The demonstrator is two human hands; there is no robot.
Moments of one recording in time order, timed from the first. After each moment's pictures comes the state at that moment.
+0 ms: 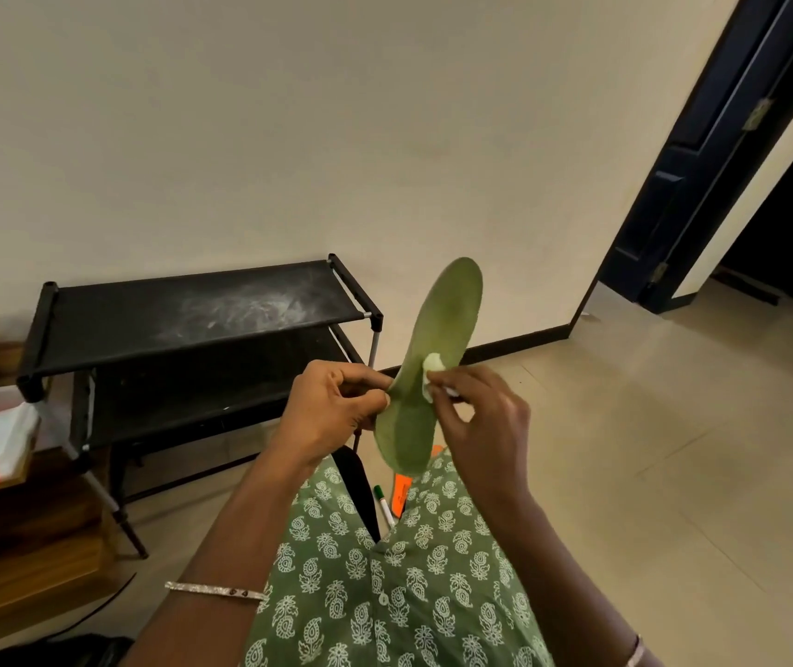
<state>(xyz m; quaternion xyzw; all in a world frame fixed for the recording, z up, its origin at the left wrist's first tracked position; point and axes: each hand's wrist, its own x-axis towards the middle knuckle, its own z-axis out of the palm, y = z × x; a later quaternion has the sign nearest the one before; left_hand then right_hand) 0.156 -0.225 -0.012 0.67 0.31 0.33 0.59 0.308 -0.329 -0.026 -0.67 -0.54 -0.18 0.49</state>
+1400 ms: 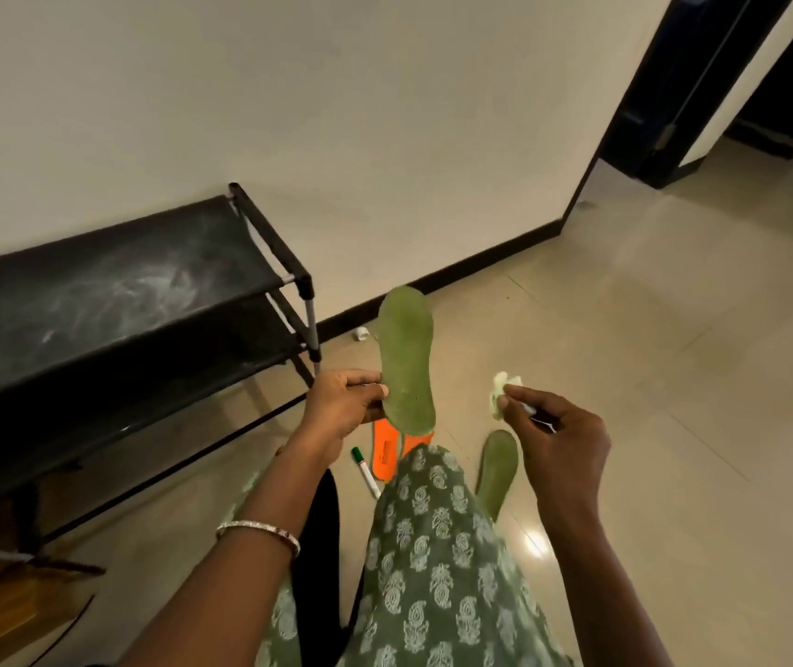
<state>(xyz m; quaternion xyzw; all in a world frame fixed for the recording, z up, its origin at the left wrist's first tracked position) 0.349 -0.118 -0.147 0.52 0.46 0.20 0.69 0.474 -0.309 -0.121 -0.77 -0.19 0.06 0.60</state>
